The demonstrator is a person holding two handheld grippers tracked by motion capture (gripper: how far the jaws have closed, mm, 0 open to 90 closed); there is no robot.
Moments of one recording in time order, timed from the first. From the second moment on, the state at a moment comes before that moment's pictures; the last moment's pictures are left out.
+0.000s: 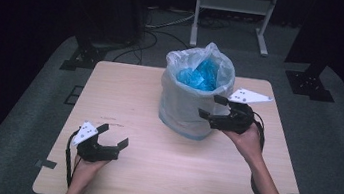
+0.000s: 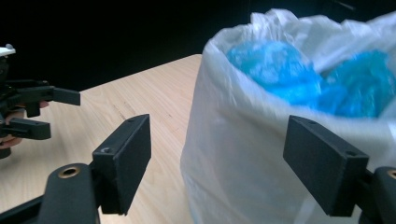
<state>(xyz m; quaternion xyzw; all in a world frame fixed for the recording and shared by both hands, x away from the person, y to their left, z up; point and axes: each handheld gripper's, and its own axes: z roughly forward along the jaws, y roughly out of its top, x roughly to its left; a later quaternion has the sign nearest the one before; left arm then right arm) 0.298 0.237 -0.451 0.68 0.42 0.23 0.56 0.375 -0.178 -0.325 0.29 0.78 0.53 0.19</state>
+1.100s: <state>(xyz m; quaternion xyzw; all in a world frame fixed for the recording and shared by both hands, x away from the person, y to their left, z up) 0.292 0.249 -0.420 0.66 0.41 0.23 0.59 0.434 -0.101 -0.320 0.26 0.85 0.42 0.19</state>
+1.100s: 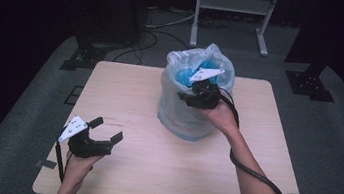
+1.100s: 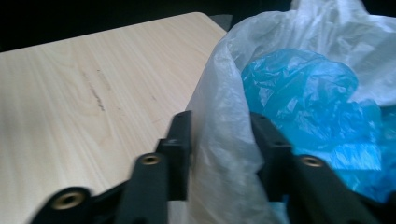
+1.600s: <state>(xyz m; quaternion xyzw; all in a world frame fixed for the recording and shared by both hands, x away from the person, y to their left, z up) 0.290 0.255 -0.413 0.66 0.40 0.24 0.59 0.398 -0.072 -0.319 0.16 0.87 0.43 0.17</state>
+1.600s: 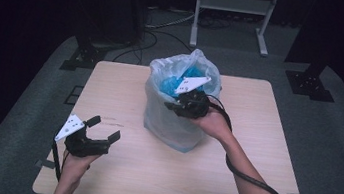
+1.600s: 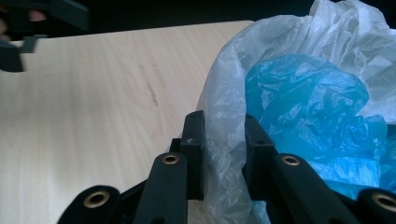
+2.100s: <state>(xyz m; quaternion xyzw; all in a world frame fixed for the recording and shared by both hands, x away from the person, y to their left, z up) 0.271 0.255 -0.374 0.66 0.36 0.26 0.60 0.358 -0.044 -0.324 0.08 0.87 0.46 0.14</state>
